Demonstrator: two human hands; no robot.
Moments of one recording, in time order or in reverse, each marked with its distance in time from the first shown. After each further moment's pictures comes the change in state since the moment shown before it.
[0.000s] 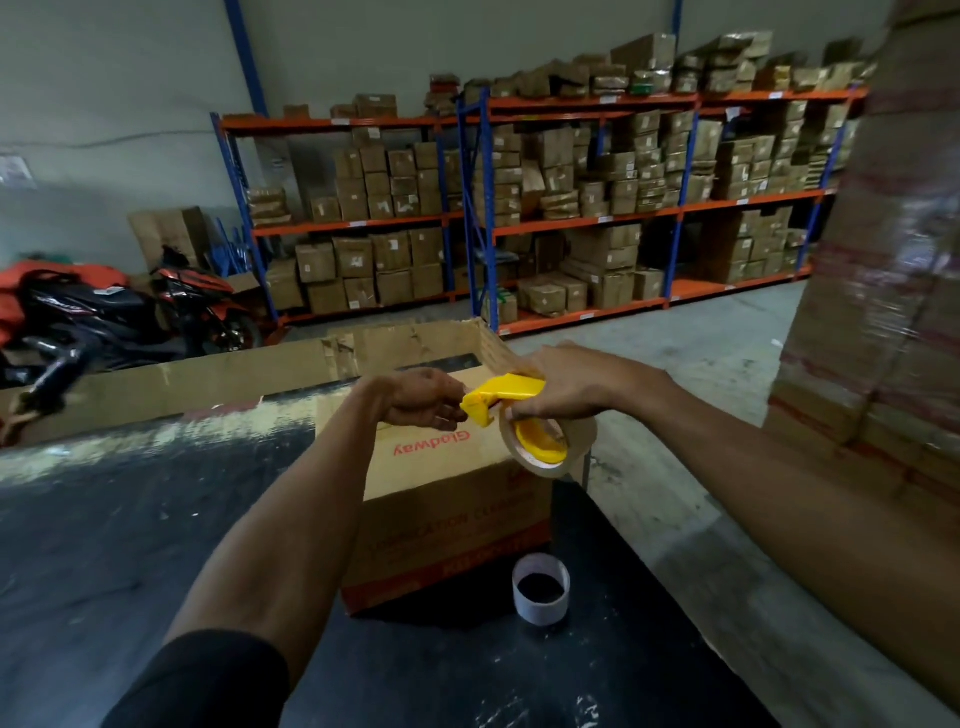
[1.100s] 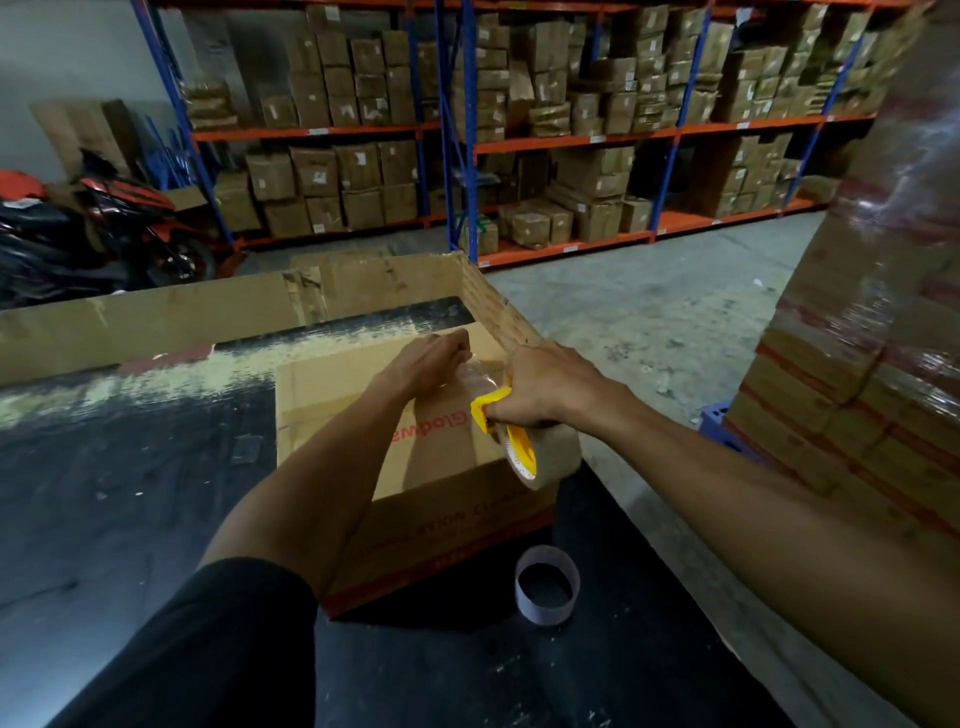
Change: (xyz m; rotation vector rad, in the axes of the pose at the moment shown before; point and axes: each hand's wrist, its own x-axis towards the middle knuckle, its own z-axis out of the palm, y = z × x) left_hand 0.139 -0.054 -0.049 0.975 0.536 0.330; right_hand 0.073 -0.016 0.050 0.015 -0.028 0.341
